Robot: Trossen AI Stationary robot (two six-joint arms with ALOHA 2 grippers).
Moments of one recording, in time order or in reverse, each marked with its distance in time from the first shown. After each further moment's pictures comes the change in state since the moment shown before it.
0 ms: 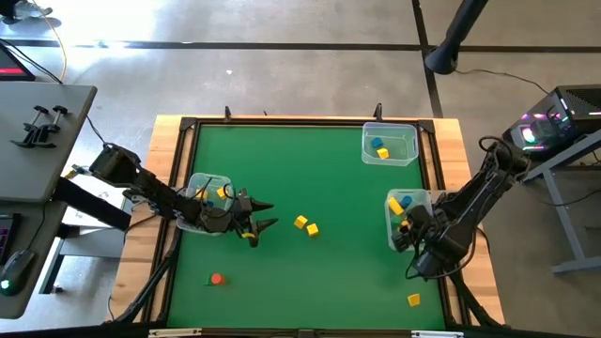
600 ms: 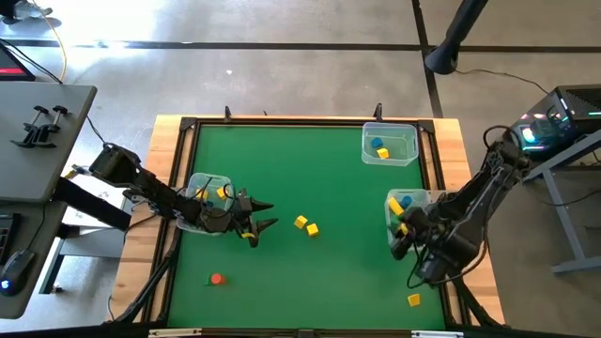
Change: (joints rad) left arm 0.000 0.000 0.000 0.000 0.000 0.001; right arm 0.000 -0.001 0.244 -0.077 0.262 -0.222
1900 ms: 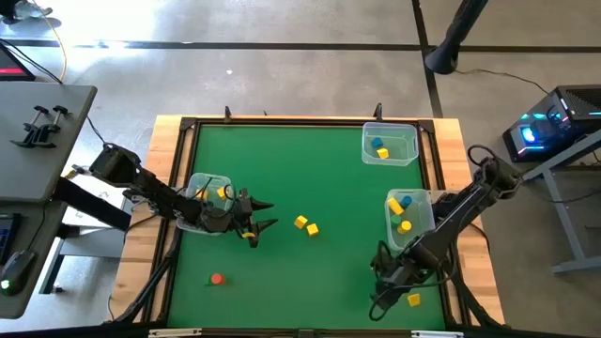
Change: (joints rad) left arm 0.000 0.000 -0.001 -0.005 0.000 0.098; right arm -0.172 0.250 0.081 0.645 -1.006 -0.184
